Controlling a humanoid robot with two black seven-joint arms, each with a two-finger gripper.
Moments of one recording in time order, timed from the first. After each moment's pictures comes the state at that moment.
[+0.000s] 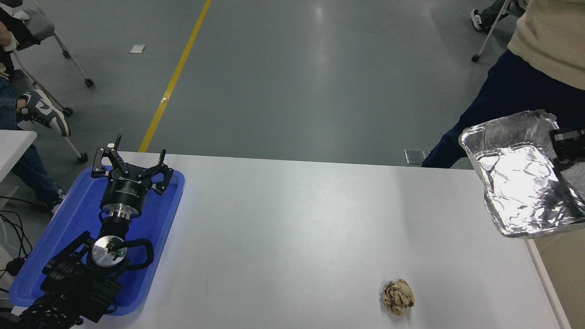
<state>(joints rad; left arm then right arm) -0.55 0.17 -1.10 -0.44 -0.08 -0.64 -0.34 2.39 -0.66 -1.52 1.40 -0.51 0.75 0.07</state>
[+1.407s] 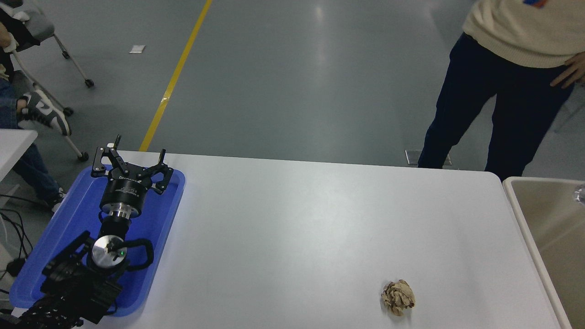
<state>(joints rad) -0.55 0.17 -1.10 -0.44 -0.08 -0.64 -0.35 1.12 -0.77 -1.12 0.32 -1.10 0.22 0.27</state>
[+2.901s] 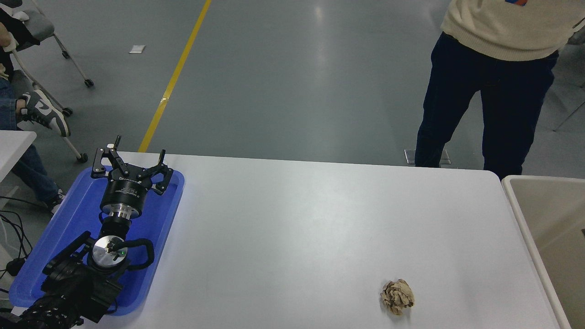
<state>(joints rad) -0.55 0.16 -1.10 -0.44 -0.08 -0.64 -0.35 0.77 -0.56 -1.09 0.09 -0.71 0.02 0.20</state>
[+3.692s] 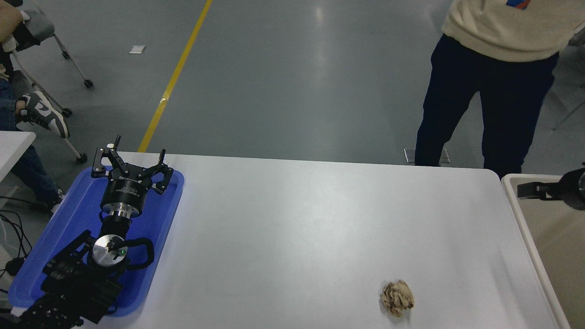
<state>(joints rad) -0.55 0.16 -1.10 -0.44 -0.08 -0.63 -0.34 1.56 -0.67 -1.07 0.97 -0.67 0.36 0.15</state>
